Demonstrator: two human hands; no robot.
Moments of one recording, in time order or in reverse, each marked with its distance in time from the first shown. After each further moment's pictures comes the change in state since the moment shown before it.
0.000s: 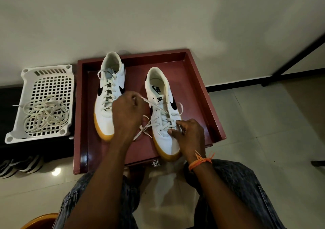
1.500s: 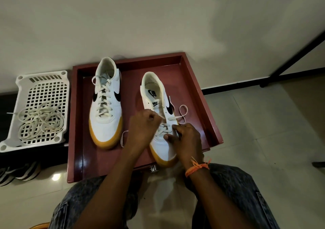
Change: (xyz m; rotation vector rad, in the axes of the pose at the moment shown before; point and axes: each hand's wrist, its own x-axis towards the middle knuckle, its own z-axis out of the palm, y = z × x) left_hand -0.026 0.028 0.024 -0.045 -0.367 -0.048; right_hand 0.001 -0.003 -0.005 -0.071 -0.051 0.009
